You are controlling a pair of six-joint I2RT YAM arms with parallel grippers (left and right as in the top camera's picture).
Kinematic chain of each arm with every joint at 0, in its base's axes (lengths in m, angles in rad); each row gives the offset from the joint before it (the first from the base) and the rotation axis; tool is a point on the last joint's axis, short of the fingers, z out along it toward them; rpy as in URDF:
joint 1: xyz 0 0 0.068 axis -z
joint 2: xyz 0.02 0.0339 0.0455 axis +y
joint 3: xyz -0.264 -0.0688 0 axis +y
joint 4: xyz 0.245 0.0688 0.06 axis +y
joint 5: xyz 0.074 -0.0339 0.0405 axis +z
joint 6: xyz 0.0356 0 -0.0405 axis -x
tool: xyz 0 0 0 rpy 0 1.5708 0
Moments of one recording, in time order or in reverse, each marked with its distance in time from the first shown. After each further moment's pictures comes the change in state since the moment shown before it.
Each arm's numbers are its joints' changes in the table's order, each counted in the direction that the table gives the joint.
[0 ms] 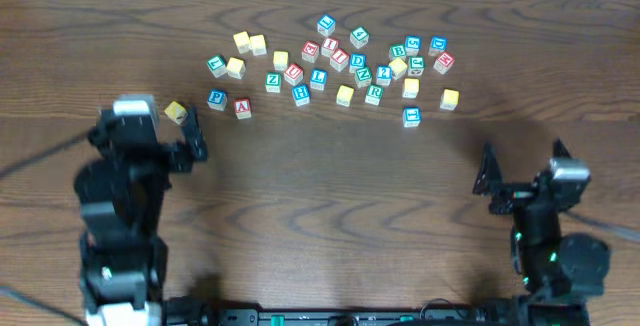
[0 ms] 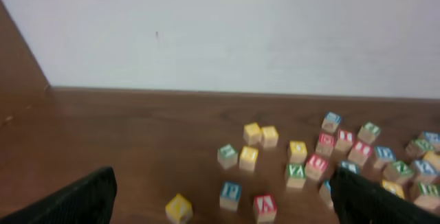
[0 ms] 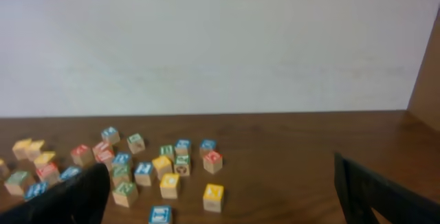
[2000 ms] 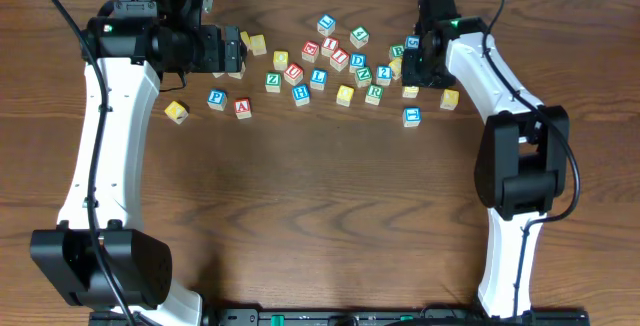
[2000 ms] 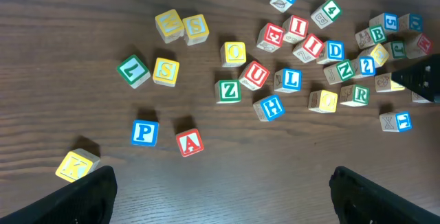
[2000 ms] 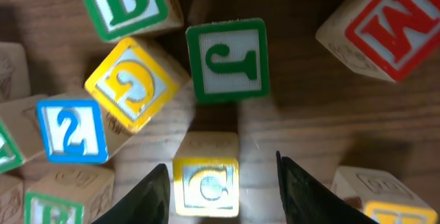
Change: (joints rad) left arm 0.086 1.002 -1.034 0.817 -0.213 -0.006; right arm -0.223 1.921 -1.435 0.769 -0.058 -0.209
